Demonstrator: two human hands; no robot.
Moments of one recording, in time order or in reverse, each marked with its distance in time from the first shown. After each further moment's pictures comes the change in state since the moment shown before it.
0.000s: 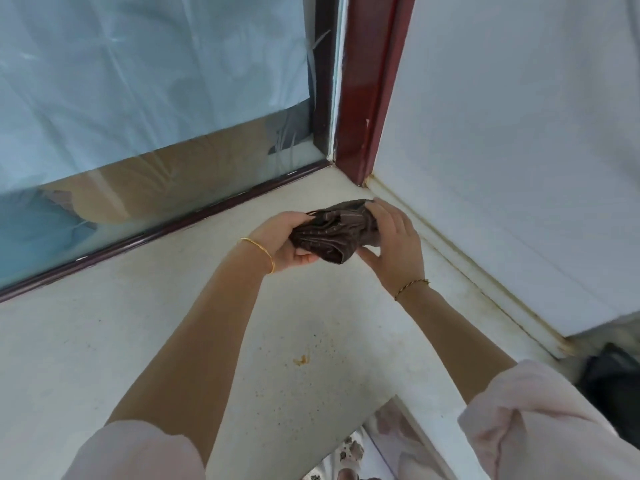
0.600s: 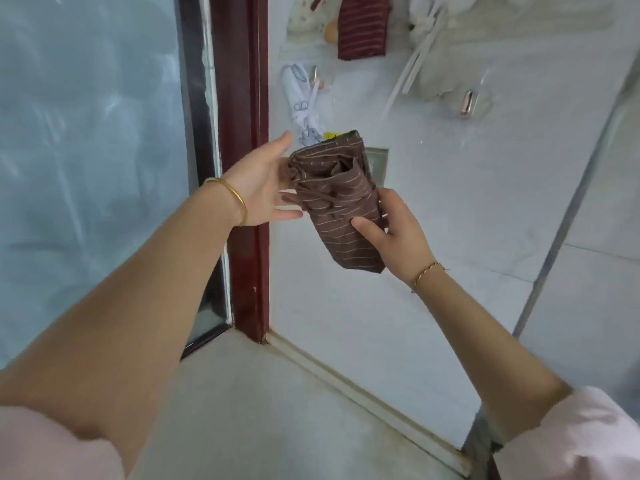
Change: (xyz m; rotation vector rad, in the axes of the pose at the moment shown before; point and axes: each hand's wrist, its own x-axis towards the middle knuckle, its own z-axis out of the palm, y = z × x) left_hand -0.083 0.245 0.197 0.362 -0.466 0.580; right_hand 0.093 -0.010 -0.296 0.210 0.386 0.053
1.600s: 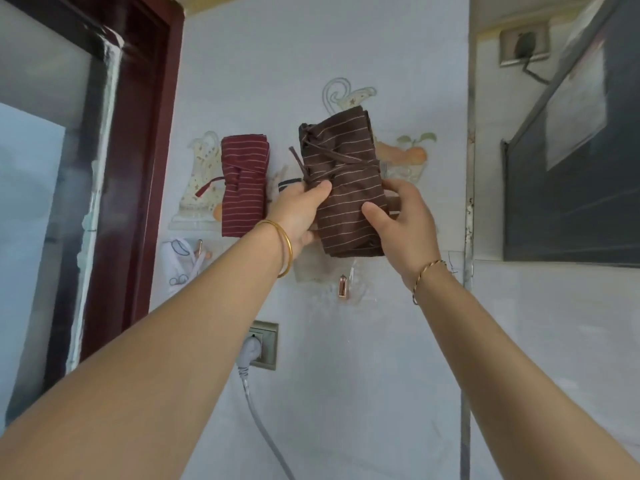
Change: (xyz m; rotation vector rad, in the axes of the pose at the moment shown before) left_hand 0.140 0.162 0.174 -0.141 0.000 0.552; right_hand 0.156 -0.046 -0.194 0.052 0.506 -0.161
